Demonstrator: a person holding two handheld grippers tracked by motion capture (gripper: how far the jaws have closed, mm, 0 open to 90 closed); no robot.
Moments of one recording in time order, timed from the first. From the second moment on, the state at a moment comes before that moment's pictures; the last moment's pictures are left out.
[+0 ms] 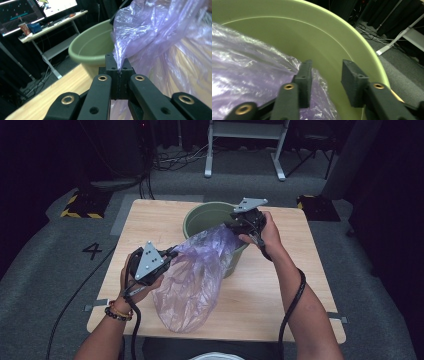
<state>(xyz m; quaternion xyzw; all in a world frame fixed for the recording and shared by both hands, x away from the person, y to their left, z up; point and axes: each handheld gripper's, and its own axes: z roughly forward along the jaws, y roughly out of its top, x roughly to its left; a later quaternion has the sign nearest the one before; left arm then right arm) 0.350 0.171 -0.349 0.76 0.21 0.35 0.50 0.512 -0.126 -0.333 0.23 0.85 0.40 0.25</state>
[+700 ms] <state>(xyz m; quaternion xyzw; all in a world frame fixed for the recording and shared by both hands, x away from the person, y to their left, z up) 0.377 0.146 -0.349 0.78 0.23 0.34 0.47 0.465 -0.157 -0.307 0.22 0.79 0.50 0.28</state>
